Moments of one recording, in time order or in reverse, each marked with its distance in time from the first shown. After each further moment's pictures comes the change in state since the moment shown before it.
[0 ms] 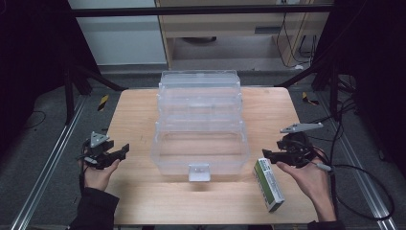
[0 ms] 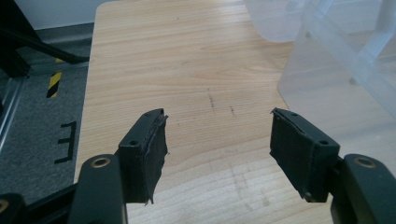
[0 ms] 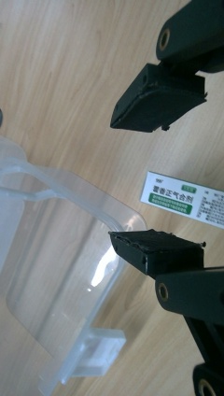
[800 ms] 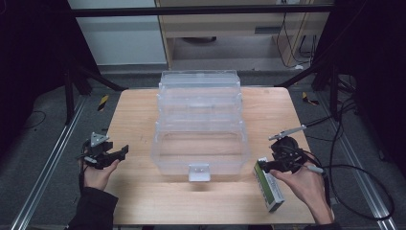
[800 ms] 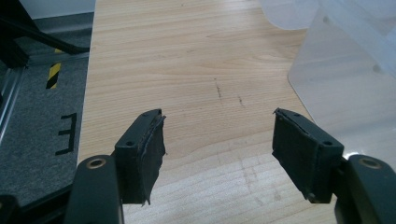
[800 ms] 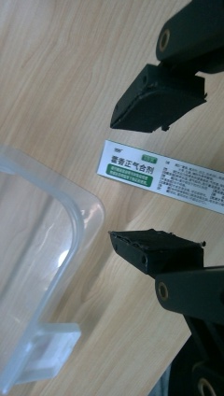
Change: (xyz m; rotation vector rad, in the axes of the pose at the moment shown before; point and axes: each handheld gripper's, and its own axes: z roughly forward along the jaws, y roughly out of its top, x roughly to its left) left arm 0.005 -0.003 0.007 0.031 -0.002 -0.001; right arm 0.021 -0.003 0.010 0.193 0.001 -0.006
